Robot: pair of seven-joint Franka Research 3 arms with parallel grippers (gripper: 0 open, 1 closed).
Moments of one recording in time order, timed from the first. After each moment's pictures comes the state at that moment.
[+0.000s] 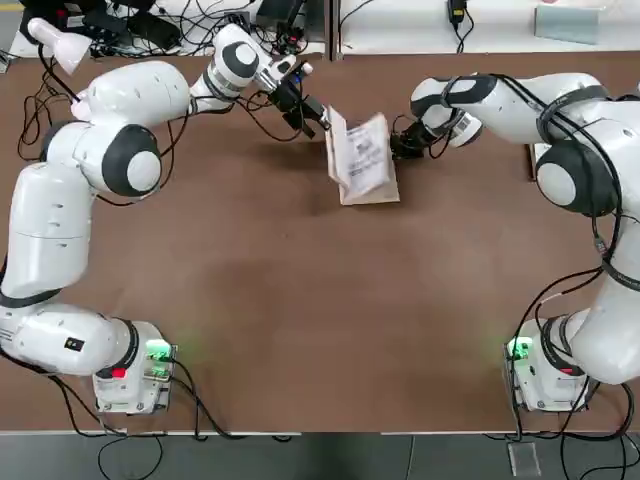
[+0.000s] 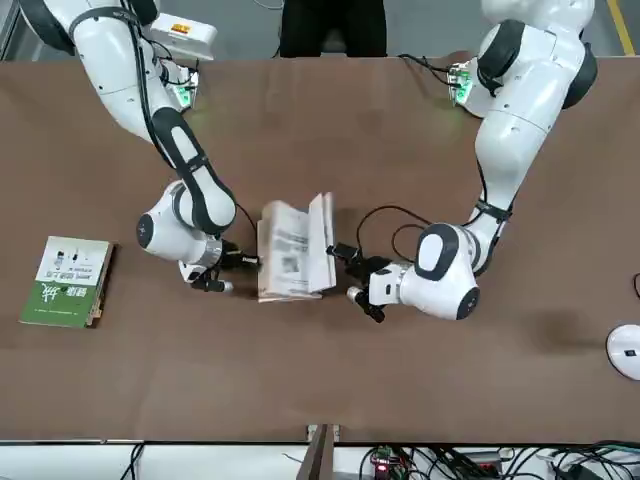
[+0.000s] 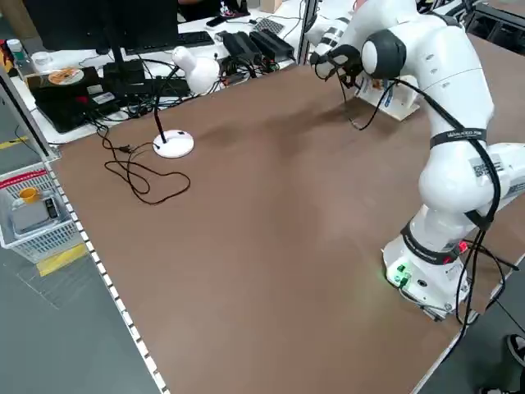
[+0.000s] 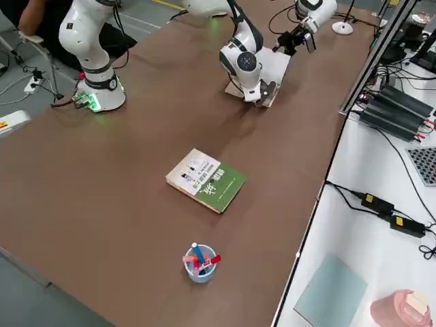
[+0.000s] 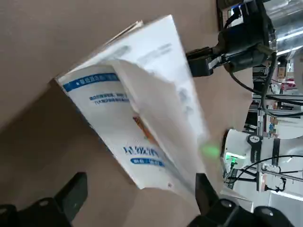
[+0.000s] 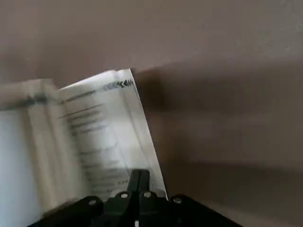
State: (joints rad) left arm -0.31 0.97 -0.21 -1.16 -0.82 1.86 0.47; right arm 0.53 0.64 -0.10 -1.88 1.06 2.49 -0.22
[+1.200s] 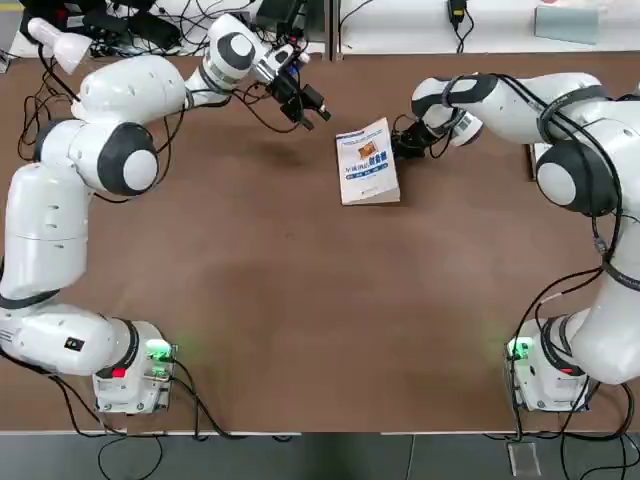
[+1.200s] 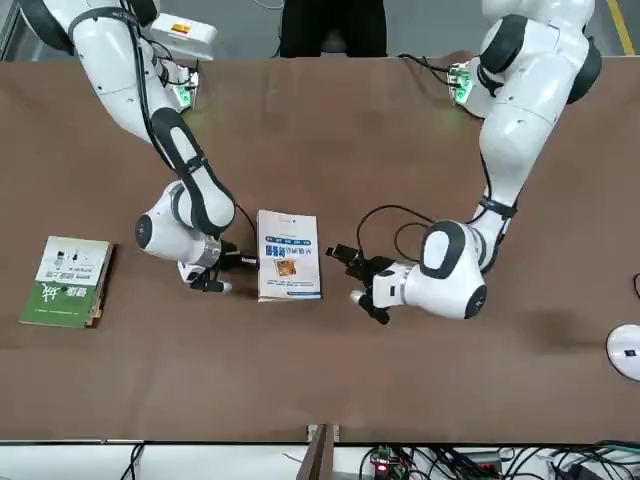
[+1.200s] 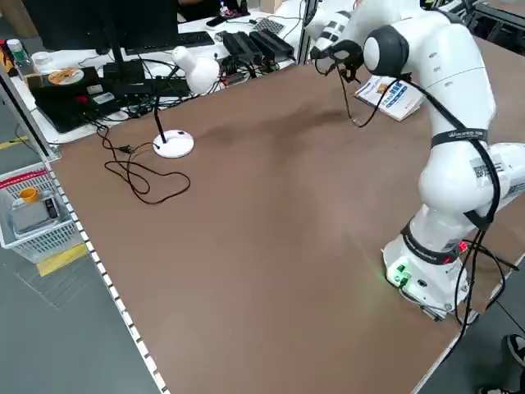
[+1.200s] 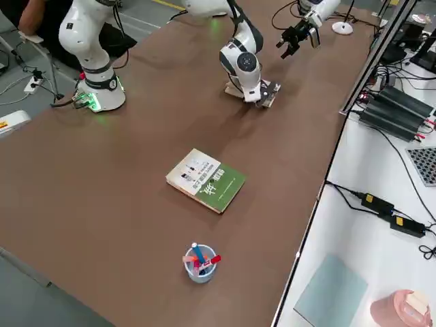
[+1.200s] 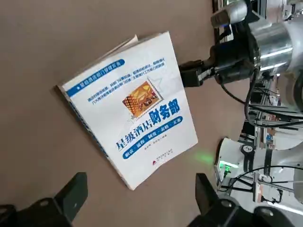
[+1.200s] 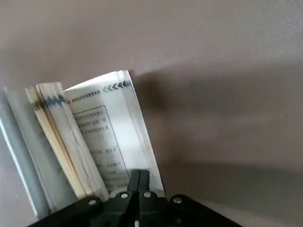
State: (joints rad) left arm -0.31 0.92 -0.18 -1.16 -0.82 1.86 0.40; right arm 0.53 0.64 -0.10 -1.88 1.06 2.48 -0.22
